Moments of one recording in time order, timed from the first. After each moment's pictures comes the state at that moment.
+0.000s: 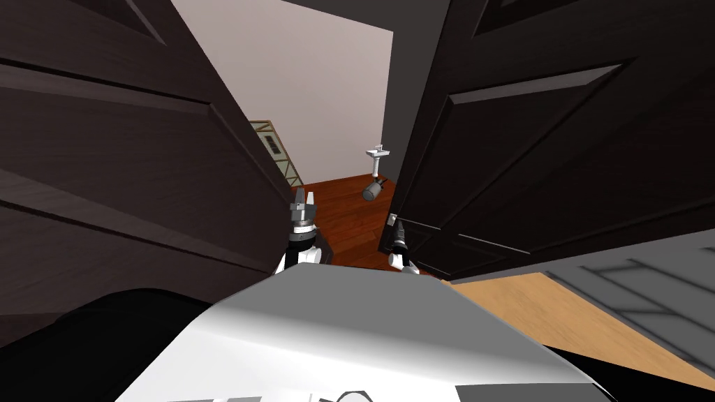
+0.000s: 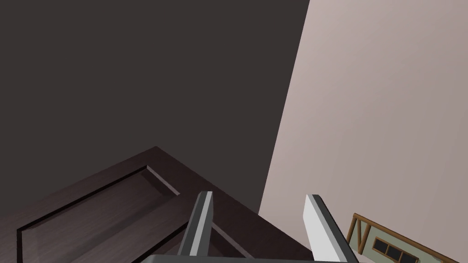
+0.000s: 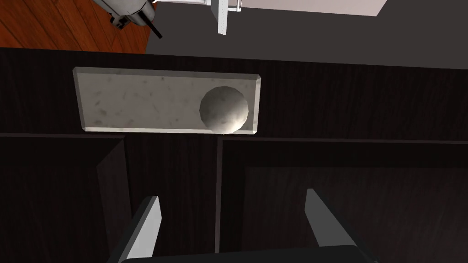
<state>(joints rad) -0.23 -0.03 -0.04 -0.53 -0.37 -0.87 0.28</state>
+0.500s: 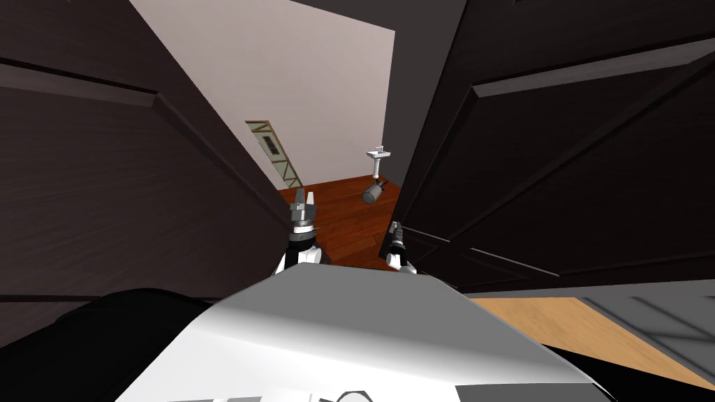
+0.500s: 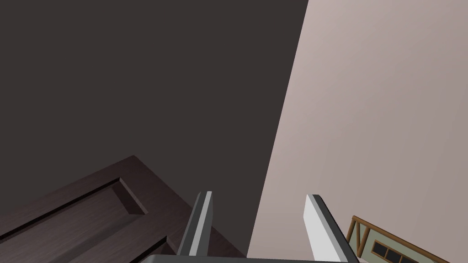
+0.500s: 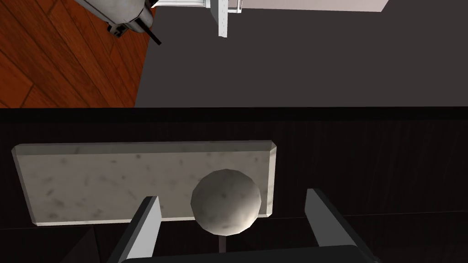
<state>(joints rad) -0.24 0.00 -0.04 -0.51 -0.37 -0.88 0.27</state>
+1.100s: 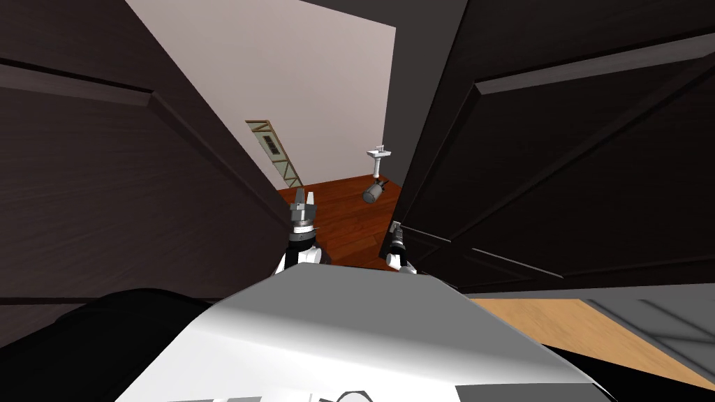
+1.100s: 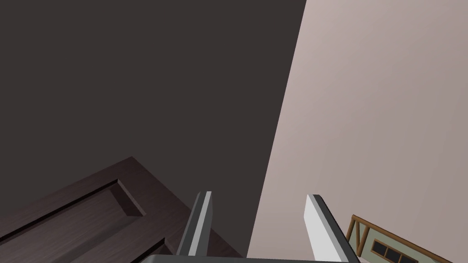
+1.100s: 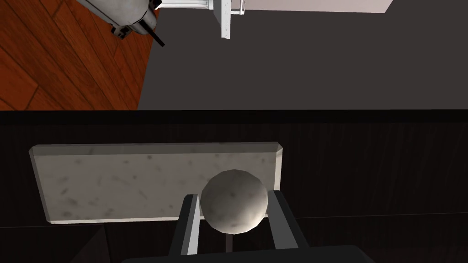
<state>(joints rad) -0.24 0.00 -0.04 -0.51 -0.37 -0.88 0.27</state>
